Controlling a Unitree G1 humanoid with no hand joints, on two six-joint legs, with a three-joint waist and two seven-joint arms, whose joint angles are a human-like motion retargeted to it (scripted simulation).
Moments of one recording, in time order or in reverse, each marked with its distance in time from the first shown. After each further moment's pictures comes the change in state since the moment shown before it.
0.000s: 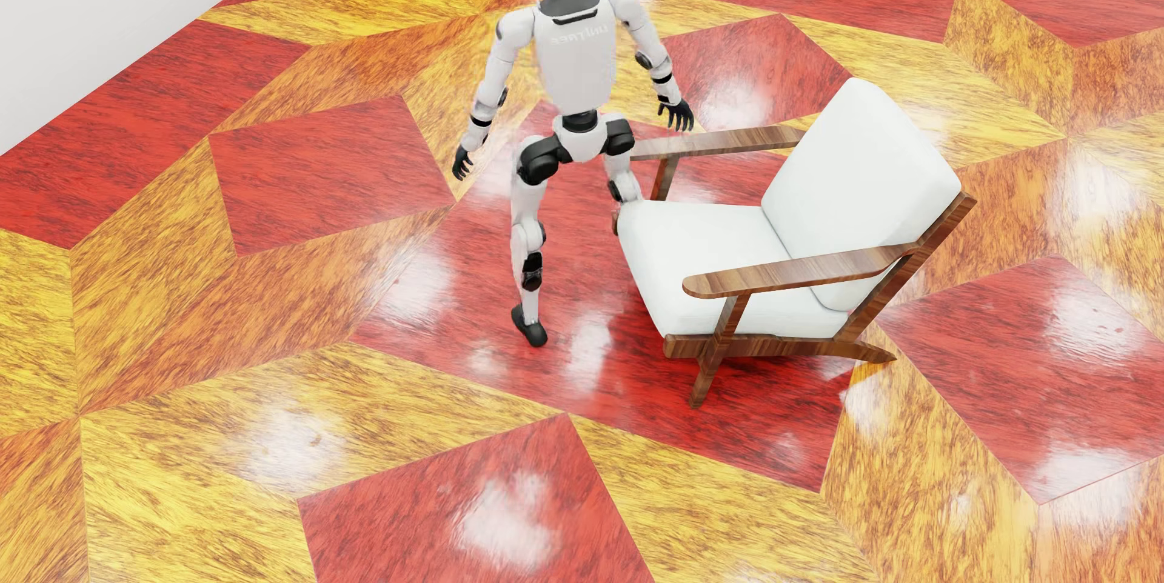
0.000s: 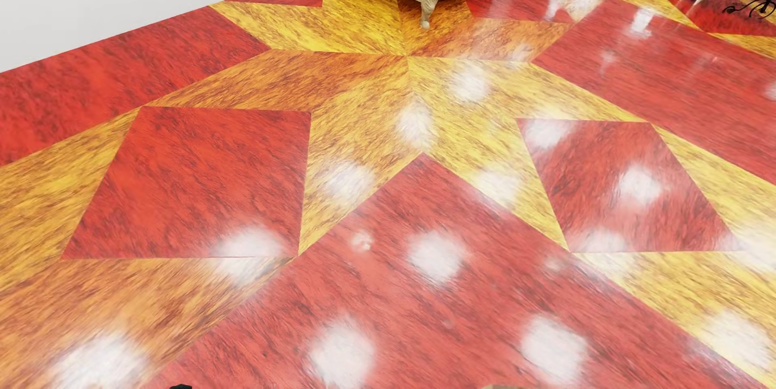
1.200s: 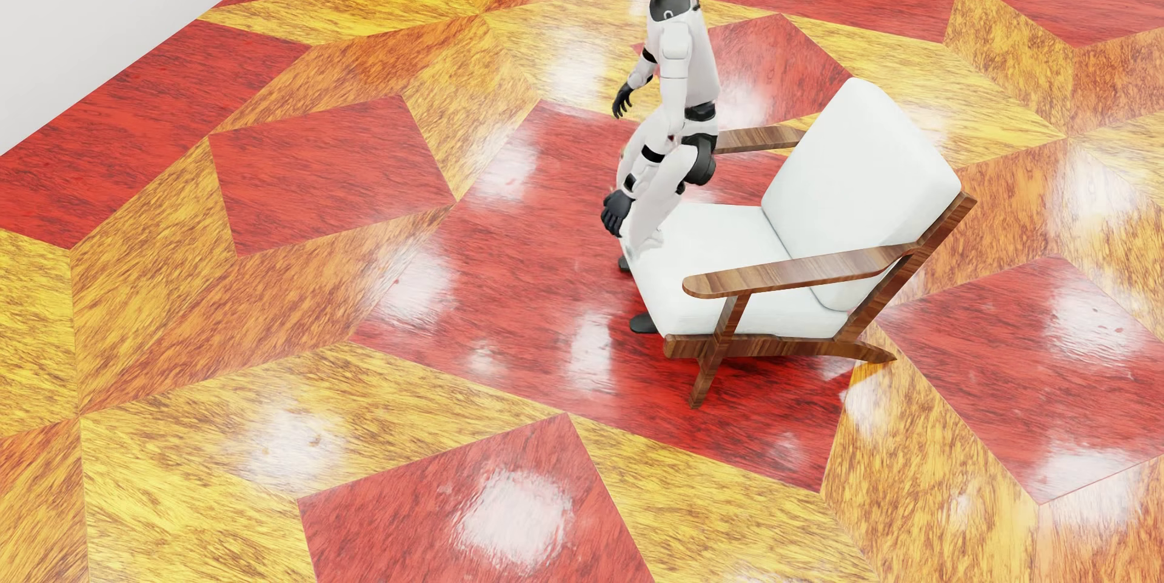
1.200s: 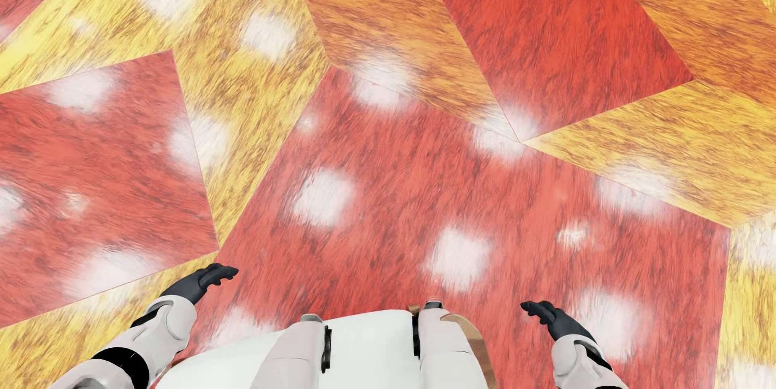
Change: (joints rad) body -0.343 -0.221 0.047 -0.139 0.157 0.014 -0.022 -0.070 0.249 0.369 0.288 -0.355 -0.272 -0.172 -0.247 0.035 0.013 0.080 -0.076 -0.189 0.041 -0.070 -0.089 0.072 -0.036 -0.010 -0.054 0.032 -0.086
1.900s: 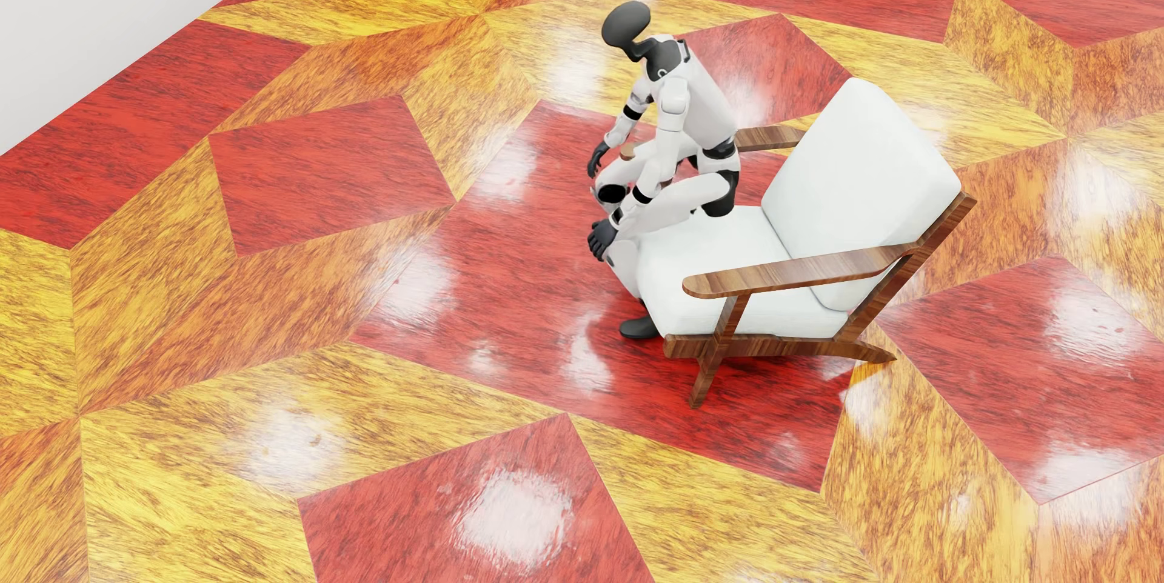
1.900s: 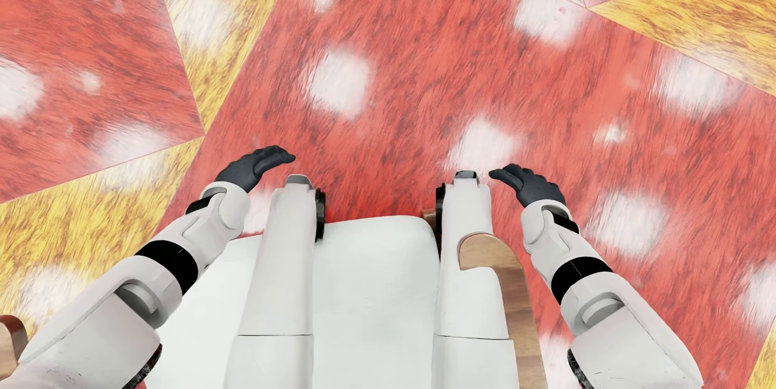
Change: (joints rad) body -0.735 -0.720 0.015 -0.011 0.001 0.021 -0.118 0.140 0.191 0.789 0.774 -0.377 -0.434 -0.198 -0.216 -0.068 -0.034 -0.002 -0.068 -0.054 0.166 -0.080 -0.066 0.004 0.038 0.006 0.070 0.005 -0.011
